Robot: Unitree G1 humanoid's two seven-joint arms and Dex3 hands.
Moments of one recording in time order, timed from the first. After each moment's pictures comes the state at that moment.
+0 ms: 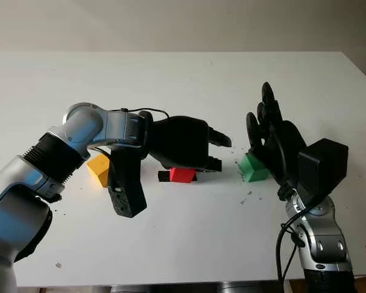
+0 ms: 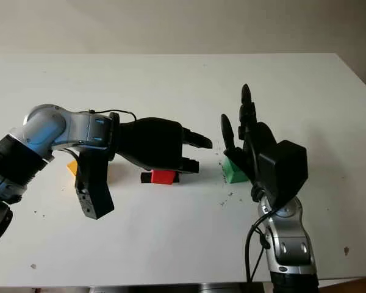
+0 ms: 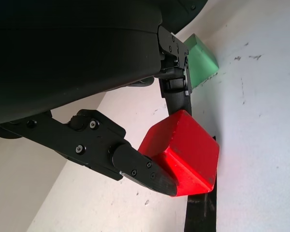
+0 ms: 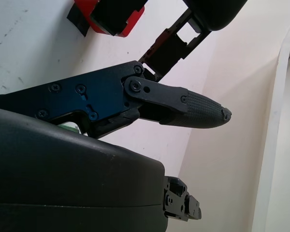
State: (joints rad) left arm -1.07 0.59 -0.68 0.38 1.27 -0.92 -0.04; right arm -0.17 -0.19 -0.05 -0.18 0.00 0.23 0.12
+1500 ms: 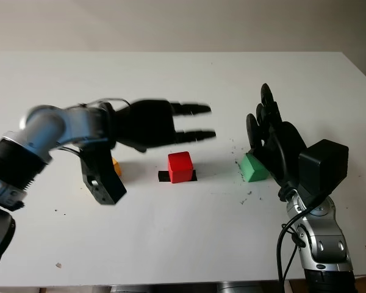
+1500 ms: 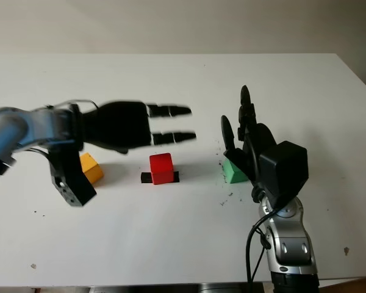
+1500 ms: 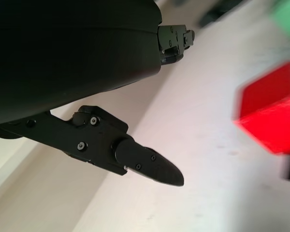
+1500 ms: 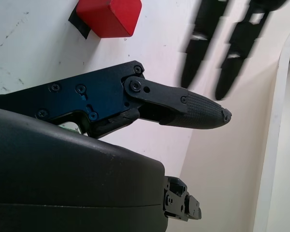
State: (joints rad) left arm -1.01 0.81 -0.54 0.36 1.20 -0.71 -0.02; right arm -0.17 -0.19 -0.05 -0.16 0.01 0.23 0.14
